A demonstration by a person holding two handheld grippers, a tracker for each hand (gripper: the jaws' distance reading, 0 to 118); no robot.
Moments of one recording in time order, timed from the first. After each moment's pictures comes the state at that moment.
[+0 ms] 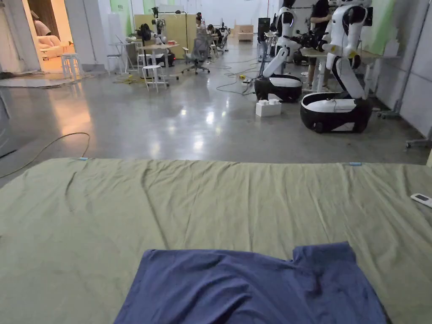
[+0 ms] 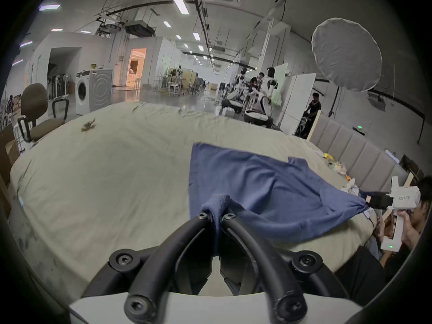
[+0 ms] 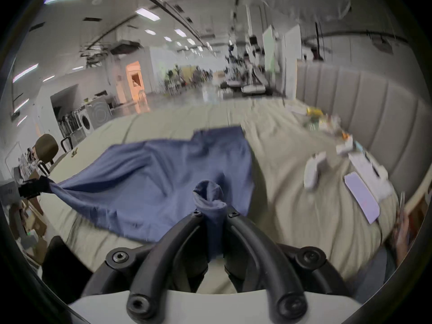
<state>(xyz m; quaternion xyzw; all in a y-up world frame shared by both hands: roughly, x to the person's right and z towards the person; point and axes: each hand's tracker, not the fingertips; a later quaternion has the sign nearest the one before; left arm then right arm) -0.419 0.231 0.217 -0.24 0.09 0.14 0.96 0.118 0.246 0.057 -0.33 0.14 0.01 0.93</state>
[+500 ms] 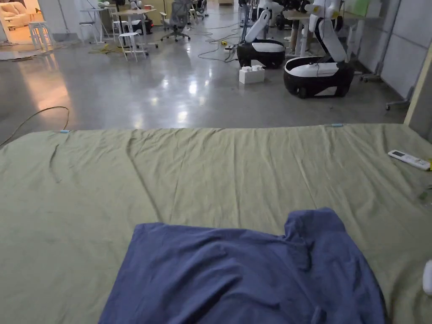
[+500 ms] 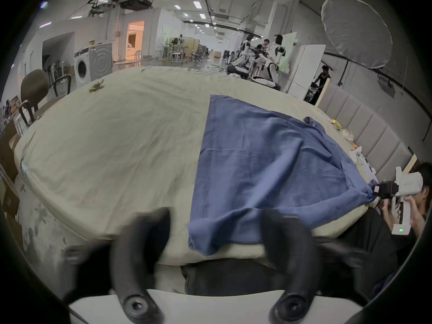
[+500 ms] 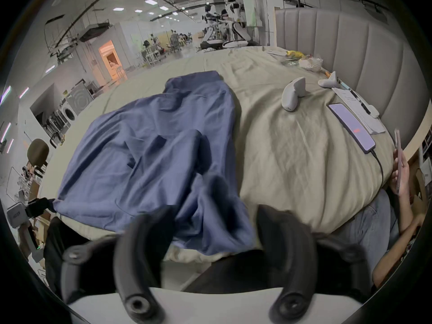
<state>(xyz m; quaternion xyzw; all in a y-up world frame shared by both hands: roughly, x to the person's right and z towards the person) -0.440 0.175 0.256 -0.35 0.09 0.14 0.92 0.154 0.201 0.082 -0.44 0.10 -0.02 0.89</state>
